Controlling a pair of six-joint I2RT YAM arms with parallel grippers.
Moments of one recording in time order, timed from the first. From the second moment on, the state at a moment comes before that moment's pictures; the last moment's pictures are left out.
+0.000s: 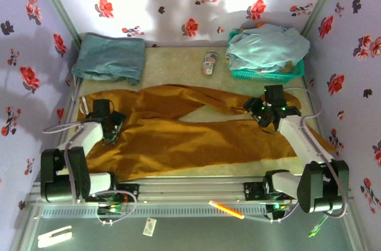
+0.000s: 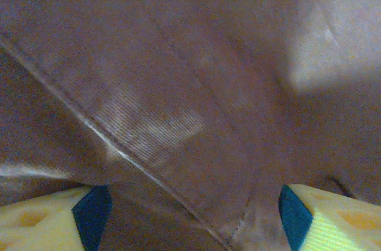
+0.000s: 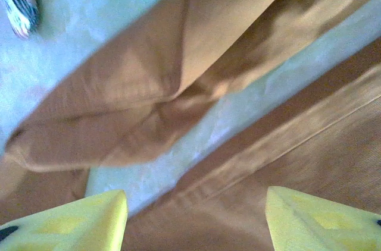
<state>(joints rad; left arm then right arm) 0.07 1.30 0.59 -0.40 0.04 -1.09 0.08 1.16 0.78 -0.58 -0.20 0.87</state>
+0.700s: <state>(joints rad) 0.26 1.50 0.86 -0.46 0.06 -0.93 -0.26 1.13 0.68 -0.68 -0.27 0.84</state>
